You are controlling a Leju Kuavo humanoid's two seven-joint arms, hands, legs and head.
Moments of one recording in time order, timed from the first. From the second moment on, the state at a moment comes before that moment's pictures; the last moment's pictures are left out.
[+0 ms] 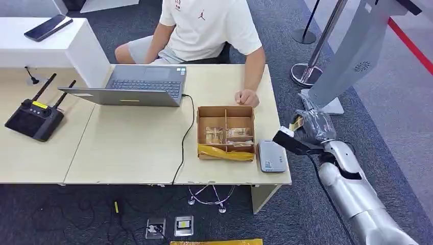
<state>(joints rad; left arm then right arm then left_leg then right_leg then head) -0.14 0.10 0.13 -0.20 -0.67 0.22 -0.15 -0.51 -0.41 0.39 -1.06 0.87 -0.13 -0.19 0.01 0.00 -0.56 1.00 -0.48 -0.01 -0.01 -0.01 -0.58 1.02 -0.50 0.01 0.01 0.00</state>
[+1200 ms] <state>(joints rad) -0.14 0.10 0.08 -0.20 -0.68 0.22 -0.15 -0.38 -0.41 0.46 -1.17 0.96 -0.12 -0.15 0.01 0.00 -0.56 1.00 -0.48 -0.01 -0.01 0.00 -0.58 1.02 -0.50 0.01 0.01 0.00</state>
